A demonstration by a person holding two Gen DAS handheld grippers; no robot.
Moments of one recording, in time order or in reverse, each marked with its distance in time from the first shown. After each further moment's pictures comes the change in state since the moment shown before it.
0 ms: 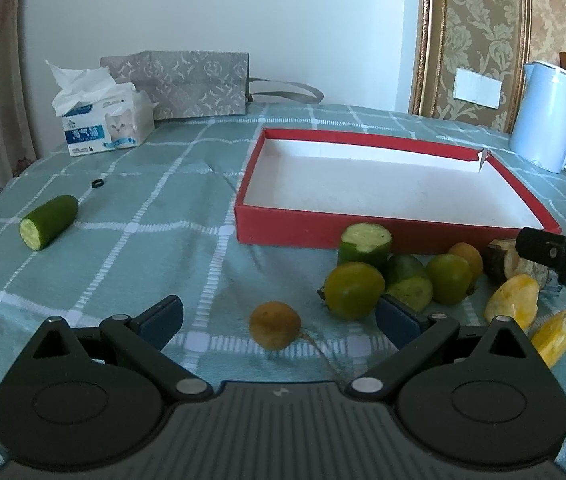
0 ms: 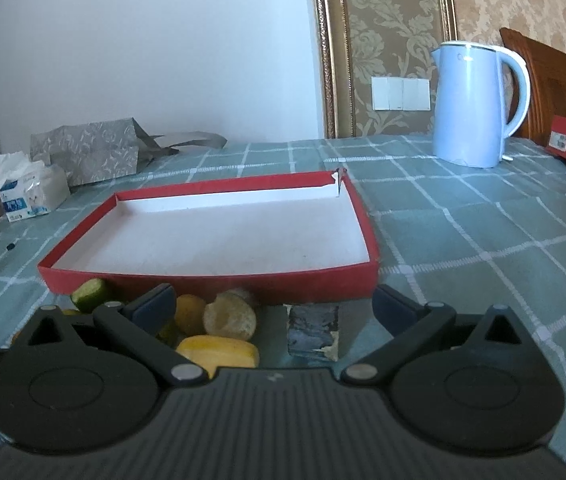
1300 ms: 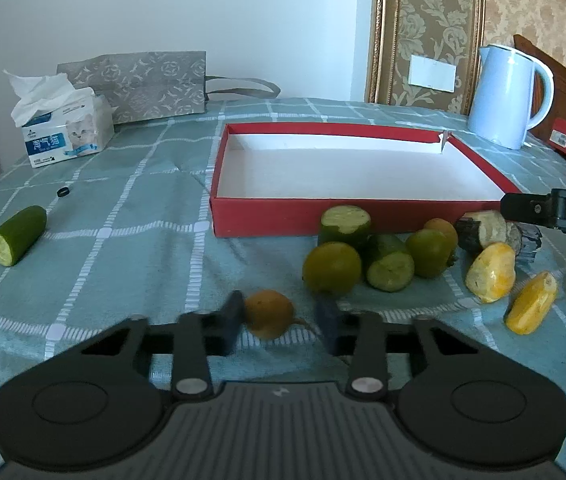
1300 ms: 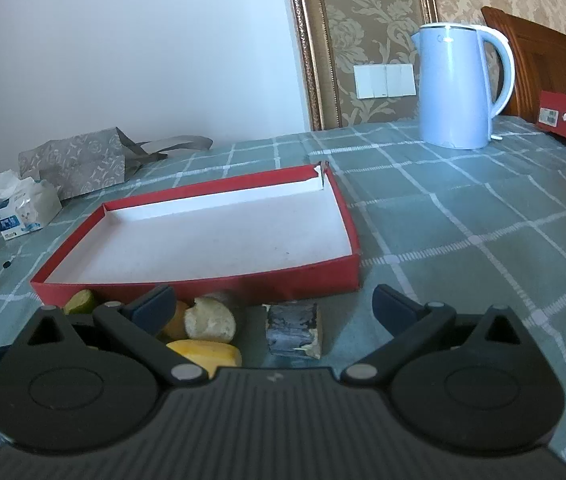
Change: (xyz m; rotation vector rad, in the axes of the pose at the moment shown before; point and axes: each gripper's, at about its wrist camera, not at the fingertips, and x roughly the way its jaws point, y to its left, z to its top) left arm 0.002 0.010 -0.007 0.086 0.009 -0.132; right arm 0.001 -0.015 0.000 0.069 0.010 -0.005
